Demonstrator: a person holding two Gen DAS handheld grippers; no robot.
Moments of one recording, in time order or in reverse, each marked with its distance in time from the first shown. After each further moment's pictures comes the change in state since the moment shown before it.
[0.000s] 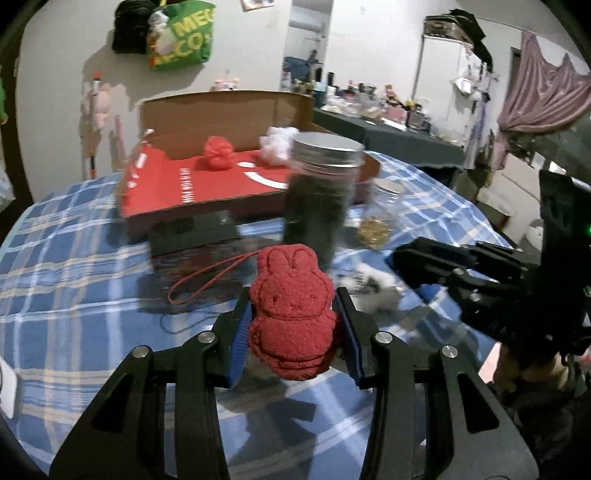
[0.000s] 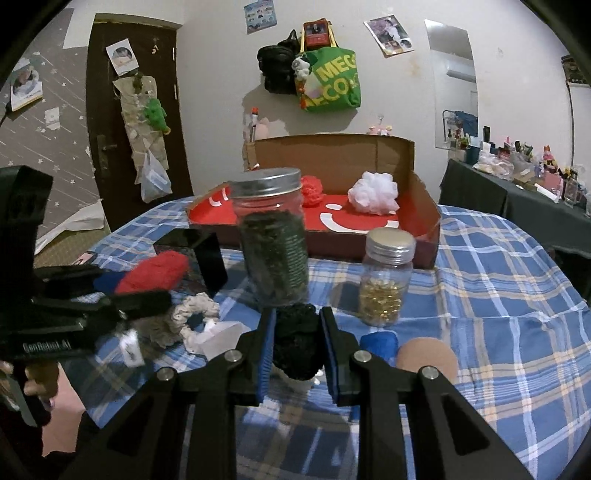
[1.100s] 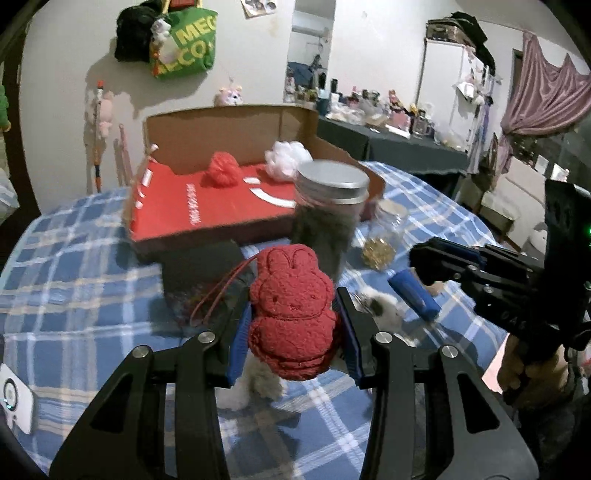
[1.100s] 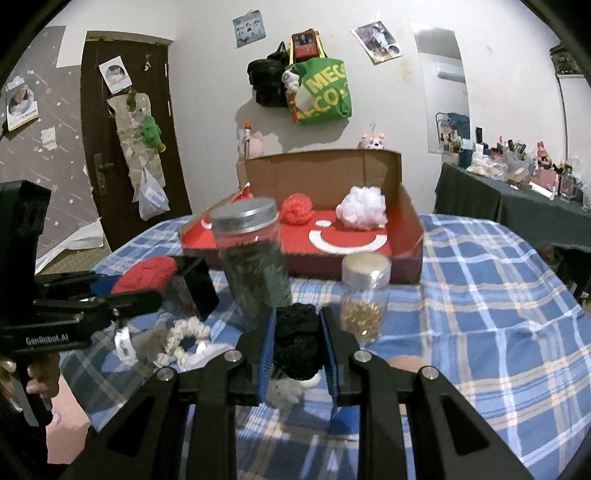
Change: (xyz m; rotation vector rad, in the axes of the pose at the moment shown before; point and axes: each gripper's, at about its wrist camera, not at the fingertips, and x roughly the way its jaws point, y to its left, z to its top) left arm -0.008 0.002 0.018 -0.001 -0.023 0.025; right arm -0.013 -0.022 0.016 0.040 -0.053 -0.001
